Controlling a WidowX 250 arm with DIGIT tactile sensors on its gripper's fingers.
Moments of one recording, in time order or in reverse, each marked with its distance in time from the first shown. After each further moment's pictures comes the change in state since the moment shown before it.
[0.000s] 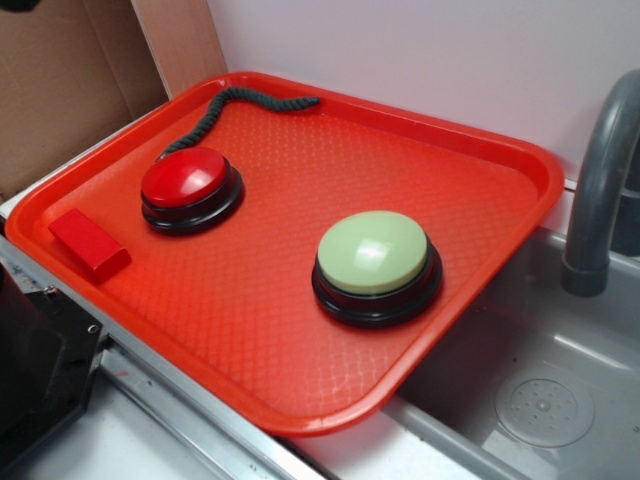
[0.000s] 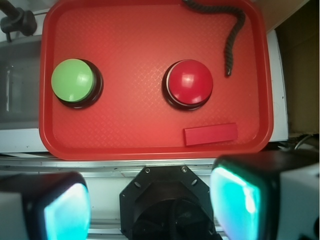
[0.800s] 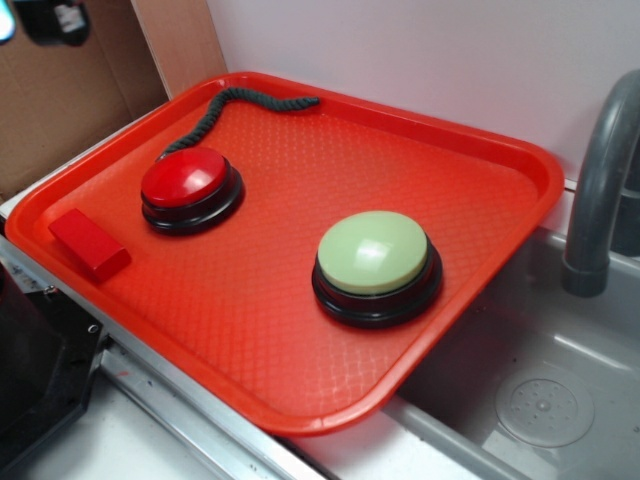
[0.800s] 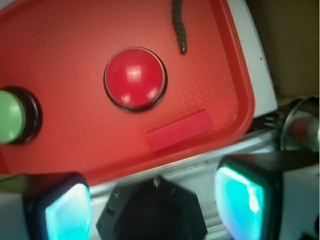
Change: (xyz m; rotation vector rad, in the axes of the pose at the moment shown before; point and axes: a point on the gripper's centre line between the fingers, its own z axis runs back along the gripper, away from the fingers) arm 0.040 0.087 -0.067 -0.009 0.131 0.314
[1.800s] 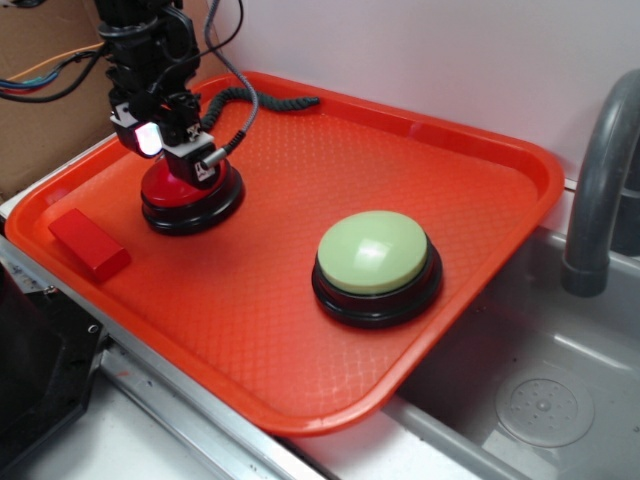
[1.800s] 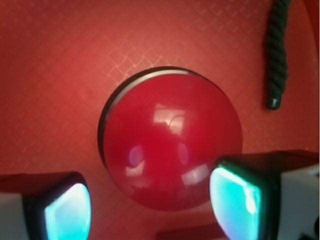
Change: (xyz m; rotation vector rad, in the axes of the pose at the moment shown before) arm 0.039 -0.037 -0.106 0.083 -0.065 -0.316
